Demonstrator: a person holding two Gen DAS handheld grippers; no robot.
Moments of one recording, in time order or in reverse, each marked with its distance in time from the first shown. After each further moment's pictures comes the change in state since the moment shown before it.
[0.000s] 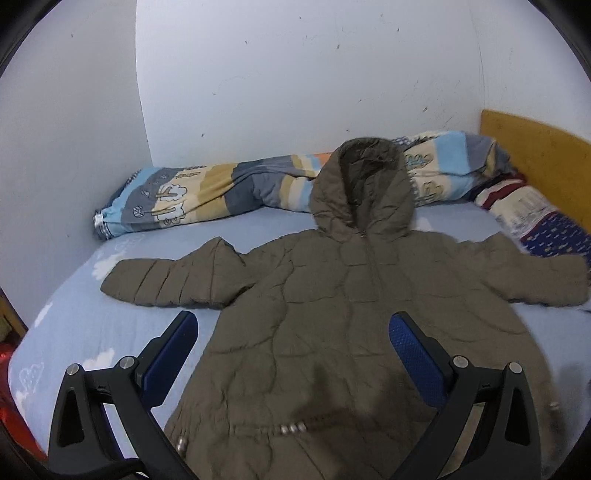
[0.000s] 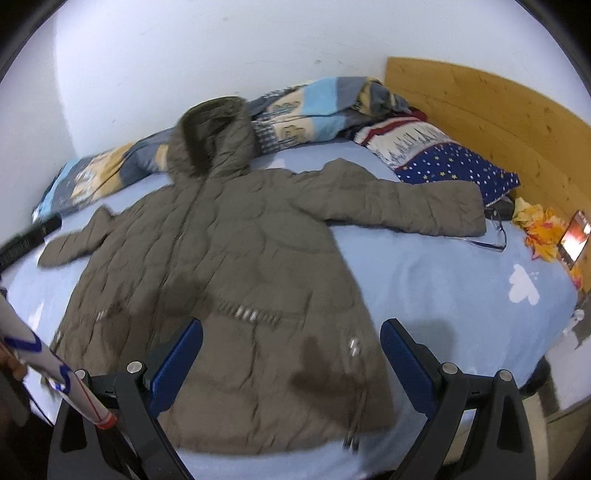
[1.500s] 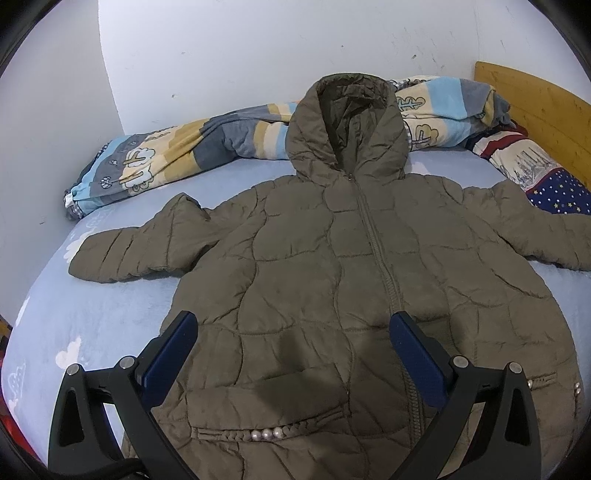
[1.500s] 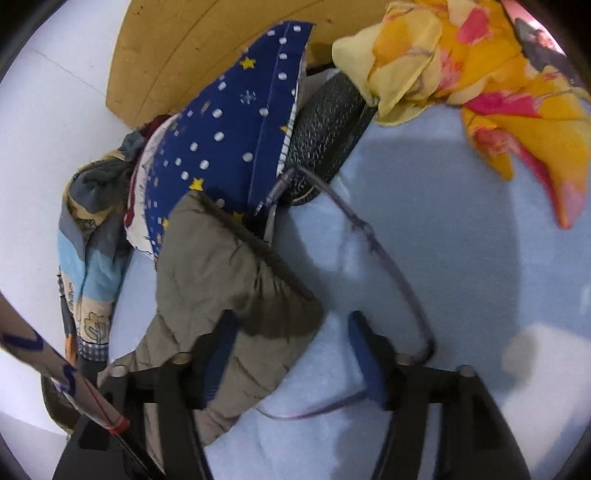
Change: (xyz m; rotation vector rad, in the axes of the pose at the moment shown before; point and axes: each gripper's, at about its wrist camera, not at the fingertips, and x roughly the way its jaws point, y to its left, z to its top) left arm 0.065 -0.028 -0.009 0.053 0.177 -0.058; right arm 0.226 -0.416 0.093 0.932 0.002 -0.081
